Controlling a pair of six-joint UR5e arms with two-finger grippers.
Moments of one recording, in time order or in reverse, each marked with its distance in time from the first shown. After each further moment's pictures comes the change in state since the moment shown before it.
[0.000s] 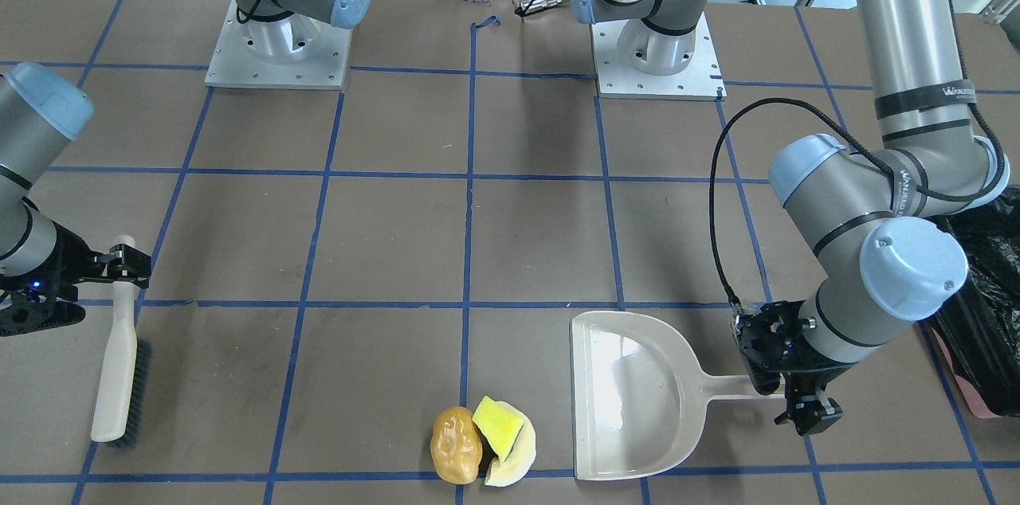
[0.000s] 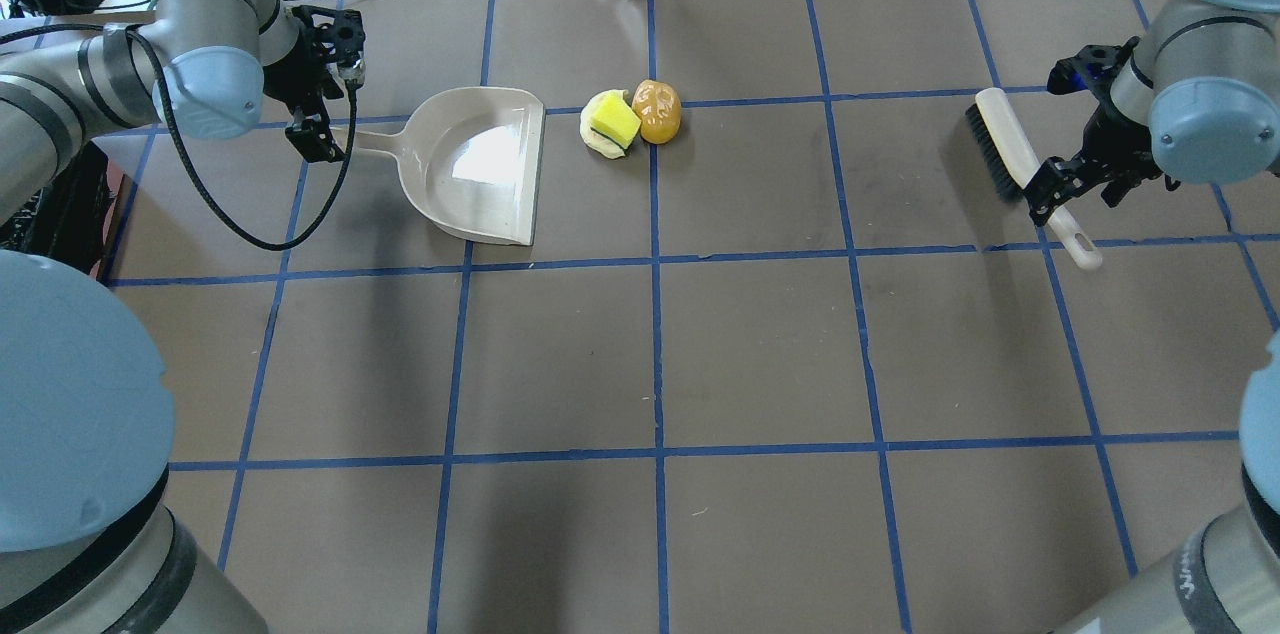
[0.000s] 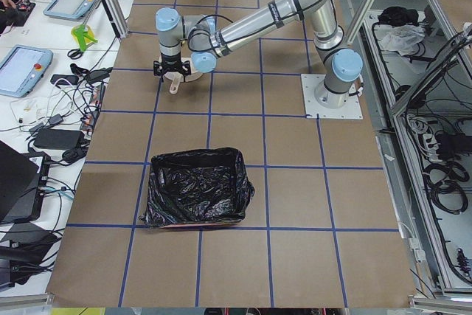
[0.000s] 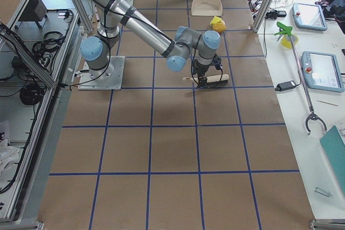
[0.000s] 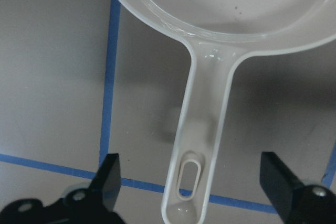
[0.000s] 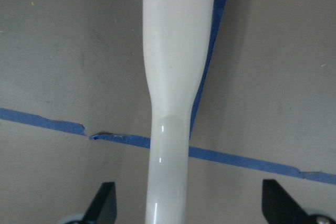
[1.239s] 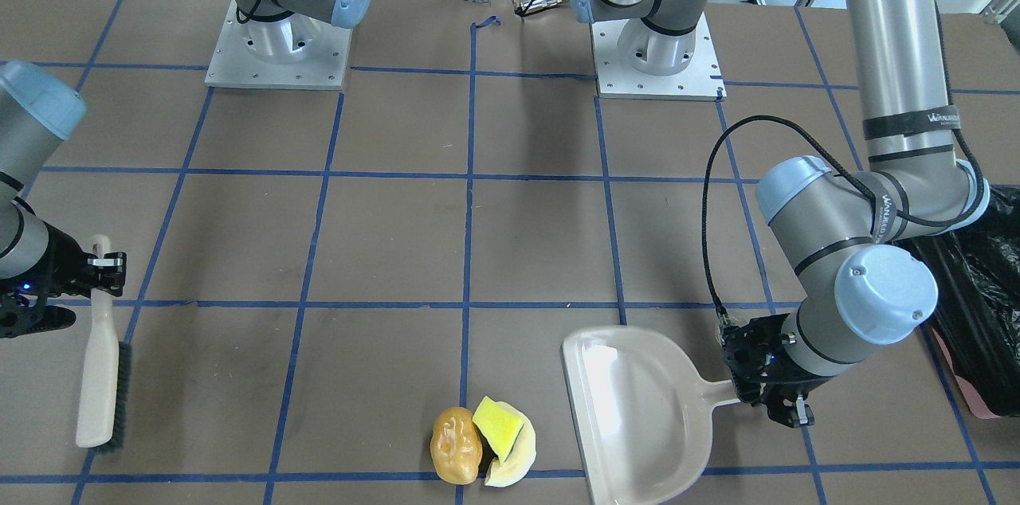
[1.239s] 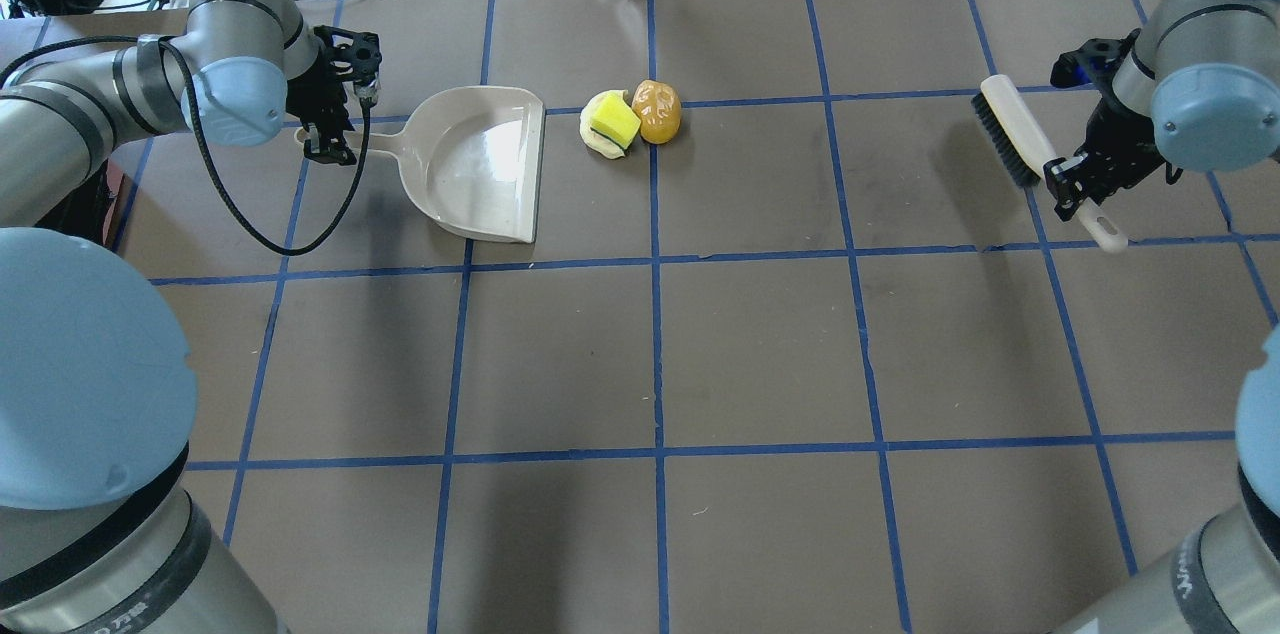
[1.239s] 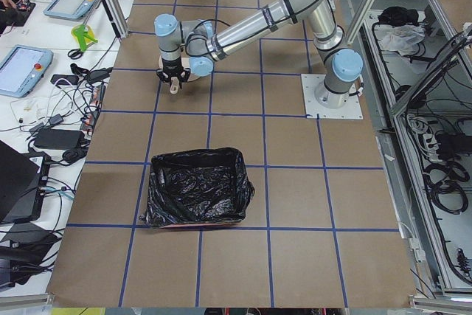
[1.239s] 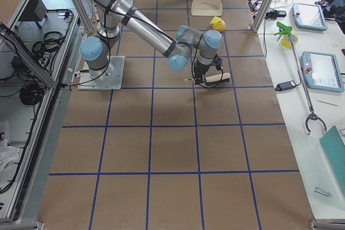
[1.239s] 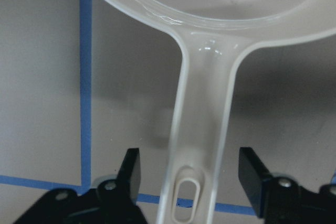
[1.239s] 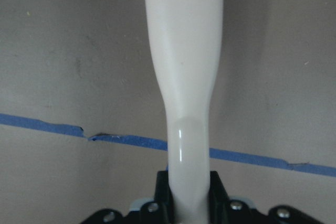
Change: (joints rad) left arm -0.014 -0.039 0.005 -0.010 0.030 0.009; right arm 0.017 -0.006 -0.054 0.055 -0.012 0.058
